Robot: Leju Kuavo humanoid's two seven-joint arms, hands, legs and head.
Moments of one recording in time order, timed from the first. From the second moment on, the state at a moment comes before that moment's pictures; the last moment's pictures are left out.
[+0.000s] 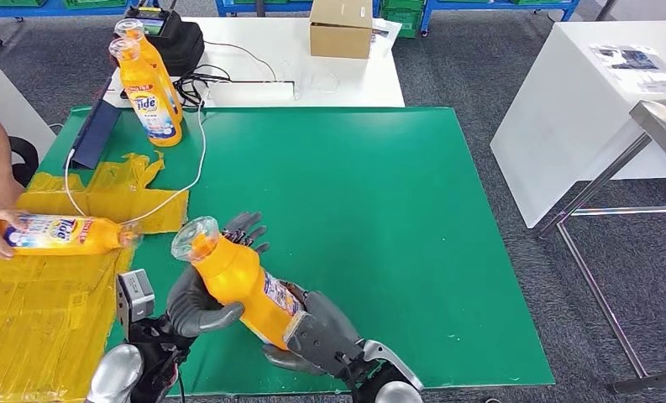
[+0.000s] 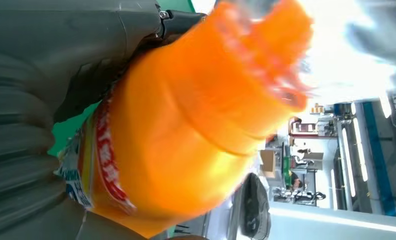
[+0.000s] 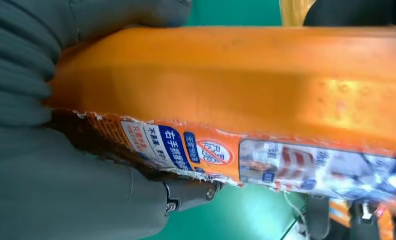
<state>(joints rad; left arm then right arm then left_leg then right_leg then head) -0.09 -0.03 -0.30 -1.54 0.11 -0.52 -0.30 0.03 0.02 0.59 -1.51 0.38 0.10 -0.01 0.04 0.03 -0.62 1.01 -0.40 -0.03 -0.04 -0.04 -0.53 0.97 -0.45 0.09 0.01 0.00</state>
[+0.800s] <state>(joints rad) -0.07 0.00 -0.38 -1.55 -0.05 -0.46 -0.42 -0.01 -0.01 0.66 -1.51 0.38 0.11 -0.01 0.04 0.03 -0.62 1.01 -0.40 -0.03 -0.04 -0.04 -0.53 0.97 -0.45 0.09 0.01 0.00</state>
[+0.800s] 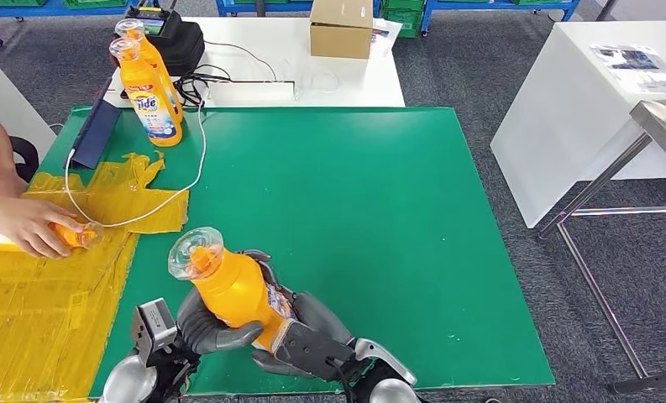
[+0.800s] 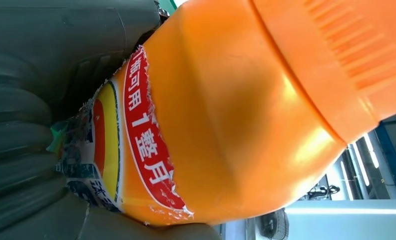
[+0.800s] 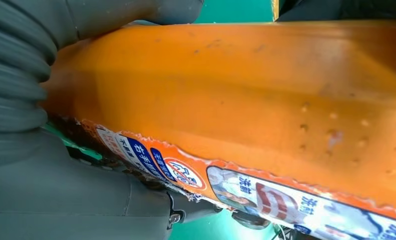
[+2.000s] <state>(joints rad) -0.53 0.23 -0.35 -0.85 -1.50 0.30 -0.14 -0.03 -0.06 0.70 -1.60 0.38 0.09 -0.03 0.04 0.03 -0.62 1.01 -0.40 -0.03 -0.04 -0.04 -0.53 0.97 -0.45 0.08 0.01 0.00</state>
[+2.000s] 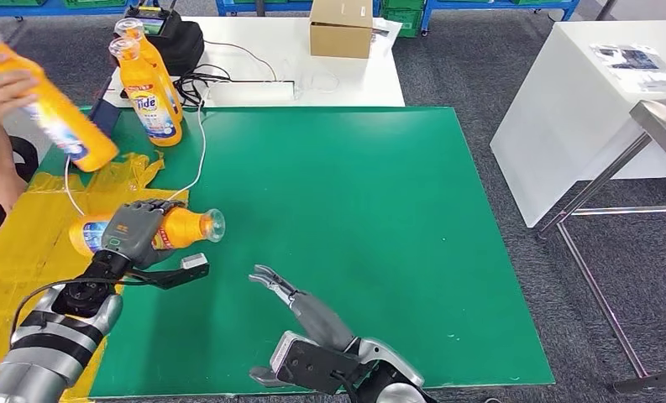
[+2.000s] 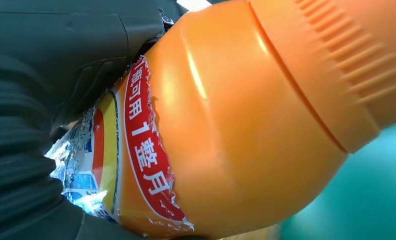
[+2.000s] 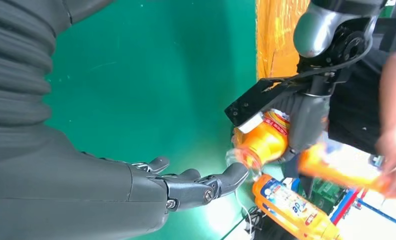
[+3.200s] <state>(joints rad) -0.40 0.21 -0.33 -0.90 -1.45 0.34 -0.16 0.03 -0.04 0.68 -1.60 0.46 0.05 -0.05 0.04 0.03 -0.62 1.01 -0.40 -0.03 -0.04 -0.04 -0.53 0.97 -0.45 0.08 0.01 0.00</state>
